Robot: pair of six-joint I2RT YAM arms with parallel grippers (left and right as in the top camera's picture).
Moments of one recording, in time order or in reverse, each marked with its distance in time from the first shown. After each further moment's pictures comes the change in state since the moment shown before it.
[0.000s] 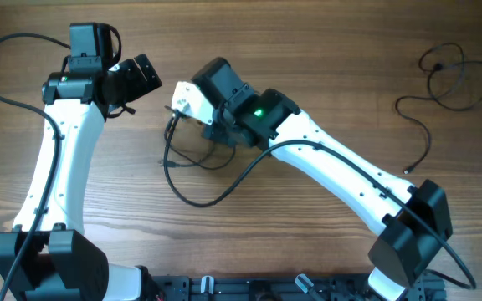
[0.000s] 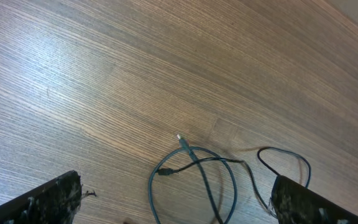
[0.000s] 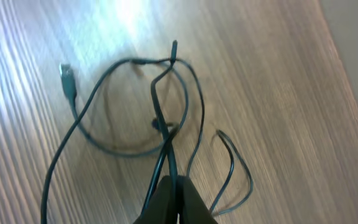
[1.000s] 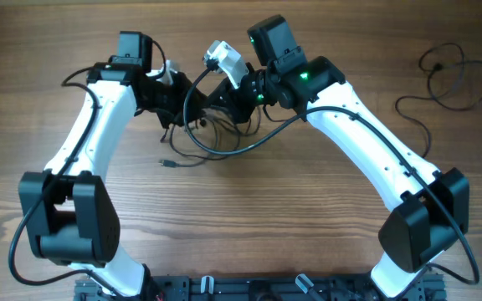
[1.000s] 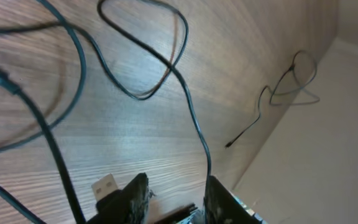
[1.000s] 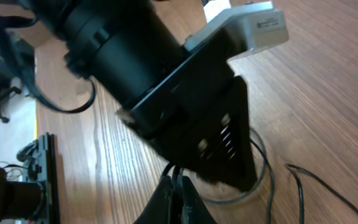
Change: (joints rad) left arm -0.105 0.200 -0.005 -0.071 0.705 -0.213; right arm -0.235 0.000 0.000 0.069 -0.686 0.311
